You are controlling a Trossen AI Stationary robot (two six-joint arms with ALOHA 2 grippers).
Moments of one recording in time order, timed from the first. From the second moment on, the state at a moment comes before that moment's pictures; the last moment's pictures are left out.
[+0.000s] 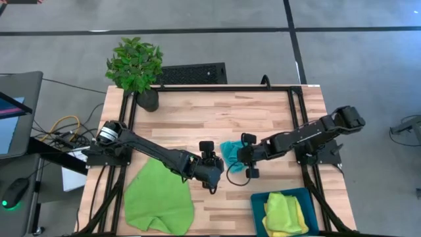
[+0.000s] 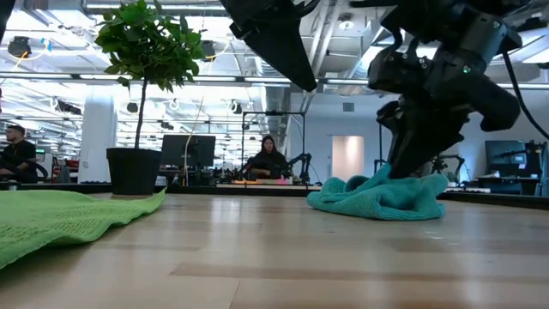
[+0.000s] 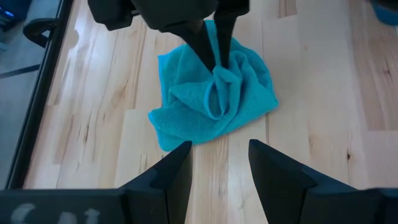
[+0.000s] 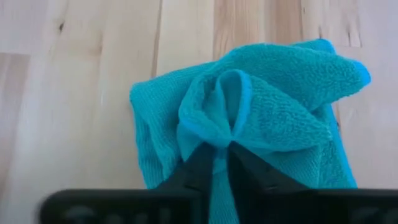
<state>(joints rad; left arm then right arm) -0.35 1.91 1.54 -0.62 -0.56 -0.12 0.23 1.49 0.73 -0.28 0.13 0.08</state>
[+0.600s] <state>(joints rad) -0.34 1.91 1.52 -0.62 -0.56 -0.17 0.35 1.48 0.73 -0.43 0.44 0.60</state>
